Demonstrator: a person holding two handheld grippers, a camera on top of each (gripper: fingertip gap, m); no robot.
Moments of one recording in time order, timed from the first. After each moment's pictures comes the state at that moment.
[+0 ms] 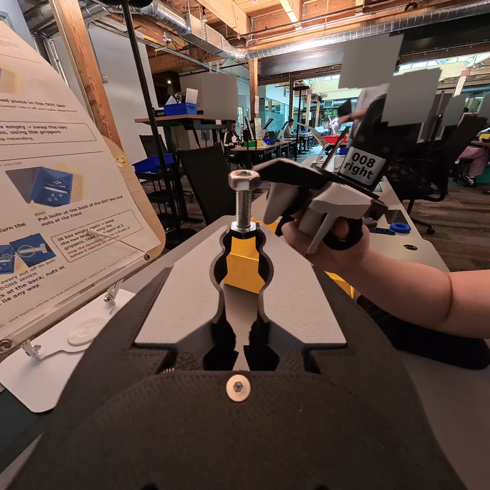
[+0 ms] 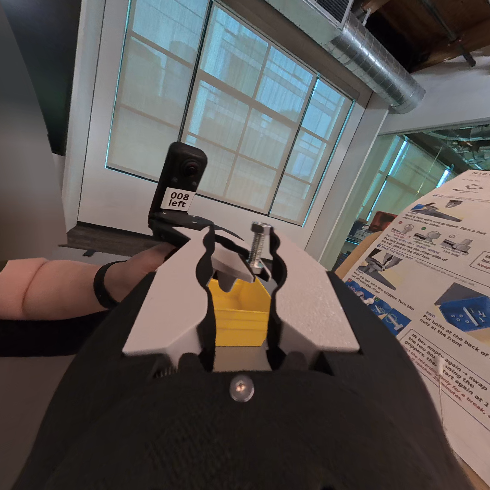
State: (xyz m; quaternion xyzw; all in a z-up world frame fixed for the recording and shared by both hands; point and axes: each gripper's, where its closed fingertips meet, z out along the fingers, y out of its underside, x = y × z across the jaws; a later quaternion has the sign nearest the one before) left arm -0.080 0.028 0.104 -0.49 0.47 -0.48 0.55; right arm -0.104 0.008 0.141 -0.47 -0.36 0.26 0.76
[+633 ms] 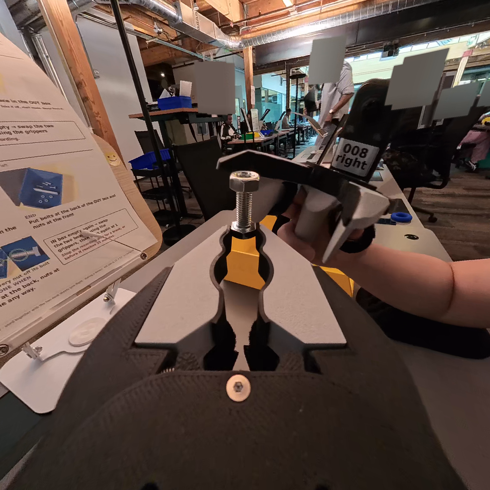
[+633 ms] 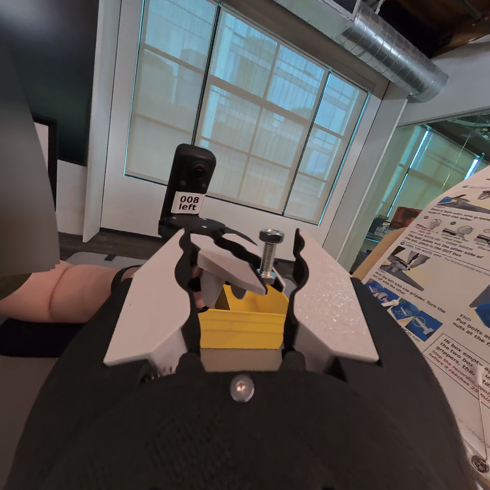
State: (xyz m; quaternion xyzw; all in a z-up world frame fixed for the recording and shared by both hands) left arm -0.076 0.022 0.099 -0.49 0.49 -0.47 0.55; right arm -0.115 0.004 0.138 -0.47 -0.37 0.29 0.75
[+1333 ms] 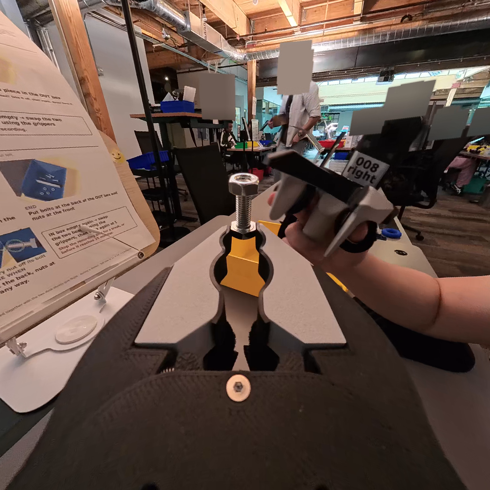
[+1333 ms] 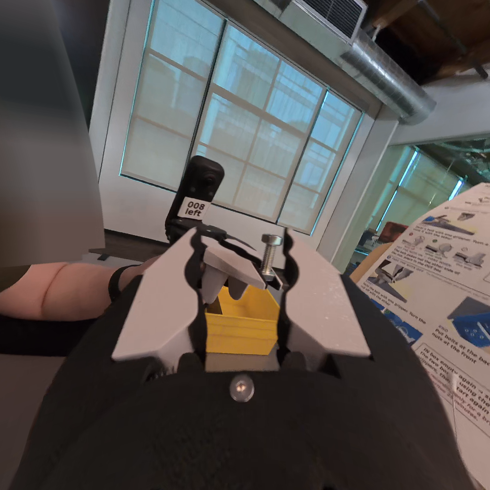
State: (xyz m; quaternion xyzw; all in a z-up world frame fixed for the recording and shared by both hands) left arm -0.081 0.027 0.105 -0.49 0.46 -0.50 0.54; right arm -0.108 -0.007 0.147 -0.45 -0.38 0.28 0.76
